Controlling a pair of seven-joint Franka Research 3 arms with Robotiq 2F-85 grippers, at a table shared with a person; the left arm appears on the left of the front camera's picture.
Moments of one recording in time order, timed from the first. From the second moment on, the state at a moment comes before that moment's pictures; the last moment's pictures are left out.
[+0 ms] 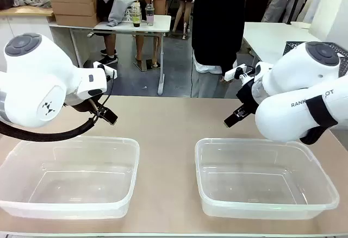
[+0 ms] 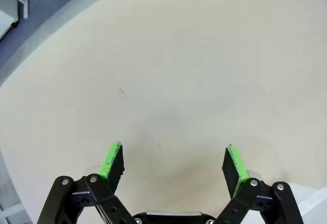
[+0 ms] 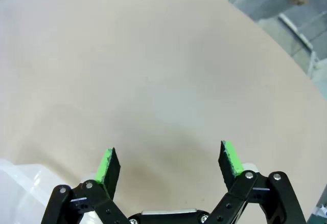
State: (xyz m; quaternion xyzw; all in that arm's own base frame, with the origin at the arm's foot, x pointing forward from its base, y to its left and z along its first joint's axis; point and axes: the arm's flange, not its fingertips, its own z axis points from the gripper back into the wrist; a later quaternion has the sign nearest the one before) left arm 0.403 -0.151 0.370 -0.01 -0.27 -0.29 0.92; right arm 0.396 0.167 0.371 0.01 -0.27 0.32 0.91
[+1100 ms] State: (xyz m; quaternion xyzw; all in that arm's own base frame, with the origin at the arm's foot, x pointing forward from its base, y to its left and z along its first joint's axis) left arm 0.403 -0.151 0.370 -0.01 -0.27 -0.29 0.92; right arm 0.396 0.167 0.371 0.01 -0.27 0.32 0.91
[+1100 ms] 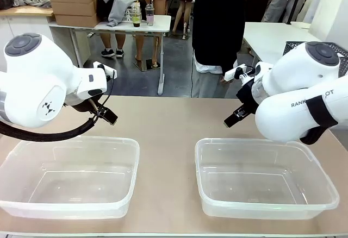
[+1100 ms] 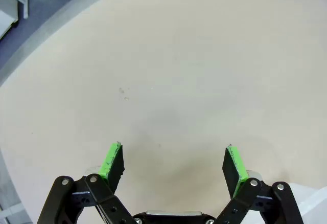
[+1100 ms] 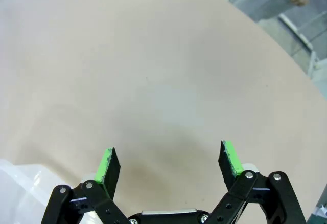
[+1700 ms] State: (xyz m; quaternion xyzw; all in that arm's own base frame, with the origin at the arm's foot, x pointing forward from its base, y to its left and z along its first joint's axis) left arm 0.363 -0.157 0.450 -0.06 -0.24 -0.23 0.94; right arm 0.351 0.170 0.460 0.07 -0.26 0.29 0.92
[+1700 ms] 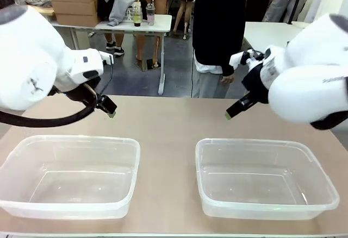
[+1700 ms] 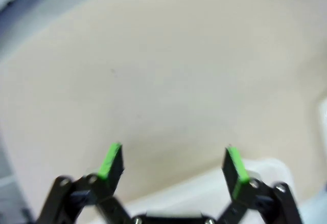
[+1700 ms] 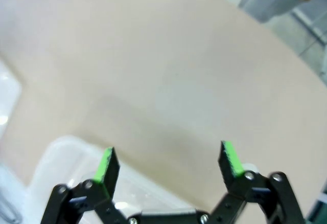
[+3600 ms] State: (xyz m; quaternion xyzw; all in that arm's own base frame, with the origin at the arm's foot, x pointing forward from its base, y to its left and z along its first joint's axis) left arm 0.313 -0.020 0.544 -0.57 -0.22 -0.15 0.77; right arm 0.258 -0.018 0.573 0.57 -0.20 0.13 0.78
